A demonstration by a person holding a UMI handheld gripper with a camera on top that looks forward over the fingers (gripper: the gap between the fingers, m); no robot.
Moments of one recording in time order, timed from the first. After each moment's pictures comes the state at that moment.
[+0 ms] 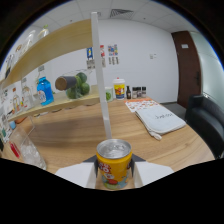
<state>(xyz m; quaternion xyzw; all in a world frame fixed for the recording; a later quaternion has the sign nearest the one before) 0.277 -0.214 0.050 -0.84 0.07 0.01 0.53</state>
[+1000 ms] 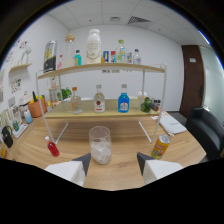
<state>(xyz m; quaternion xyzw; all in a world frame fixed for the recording) 0.079 -0.325 0.145 -0.84 0.03 -0.02 0.54</state>
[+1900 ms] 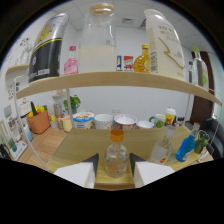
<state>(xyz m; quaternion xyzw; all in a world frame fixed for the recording) -0.050 -0.113 0.183 -0.82 -0.01 0.00 0.57</state>
